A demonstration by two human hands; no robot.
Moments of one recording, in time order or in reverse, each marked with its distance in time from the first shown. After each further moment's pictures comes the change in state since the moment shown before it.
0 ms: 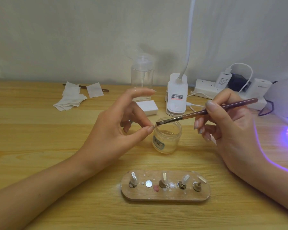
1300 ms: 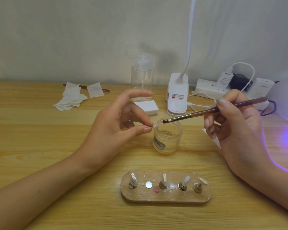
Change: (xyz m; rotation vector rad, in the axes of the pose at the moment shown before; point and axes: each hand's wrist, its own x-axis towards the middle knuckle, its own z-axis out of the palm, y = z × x) left_hand 0.004 -0.004 -0.002 -0.120 -0.003 -0.082; right_hand -0.002 0.003 -0.005 0.070 0.055 -0.003
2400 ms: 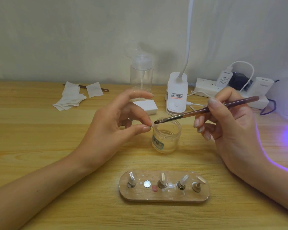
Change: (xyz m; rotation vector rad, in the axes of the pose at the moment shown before) left_hand 0.000 0.001 -0.001 0.050 -0.011 0.042; right_hand 0.002 -0.001 0.006 -0.023 -0.050 0.019
